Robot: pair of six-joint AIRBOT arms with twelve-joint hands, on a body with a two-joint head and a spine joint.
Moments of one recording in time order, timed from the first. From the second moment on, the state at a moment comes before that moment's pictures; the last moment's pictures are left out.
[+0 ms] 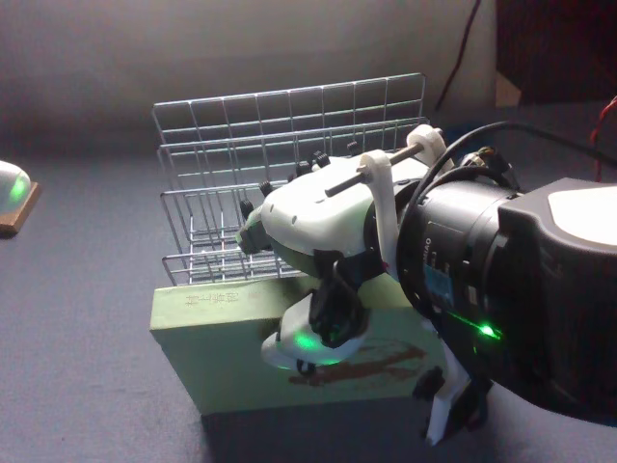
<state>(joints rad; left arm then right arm) -0.10 -0.41 0.52 1.02 0.82 0.33 -0.25 -1.31 0.70 -1.20 -0.83 0.42</state>
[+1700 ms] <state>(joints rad) -0.12 -0.41 0.50 1.01 0.86 0.32 0.13 -1.21 0.63 -1.10 -0.81 0.11</state>
